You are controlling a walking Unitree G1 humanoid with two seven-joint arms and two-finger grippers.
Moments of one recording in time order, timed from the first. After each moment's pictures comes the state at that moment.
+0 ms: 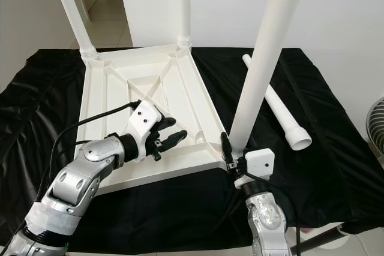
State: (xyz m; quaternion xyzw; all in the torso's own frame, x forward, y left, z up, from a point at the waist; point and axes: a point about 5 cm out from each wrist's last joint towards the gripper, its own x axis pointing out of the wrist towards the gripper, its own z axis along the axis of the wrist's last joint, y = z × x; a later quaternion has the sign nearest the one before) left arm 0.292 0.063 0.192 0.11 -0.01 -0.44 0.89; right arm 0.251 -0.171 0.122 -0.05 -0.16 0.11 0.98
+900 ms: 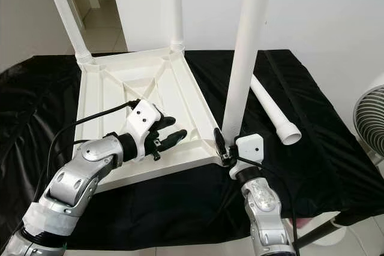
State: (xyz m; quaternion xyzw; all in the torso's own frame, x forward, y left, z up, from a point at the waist) left arm 0.290 0.065 0.196 0.12 -0.02 -0.44 0.89; right arm 0.277 -0.168 0.132 -0.06 -0.11 0.11 0.99
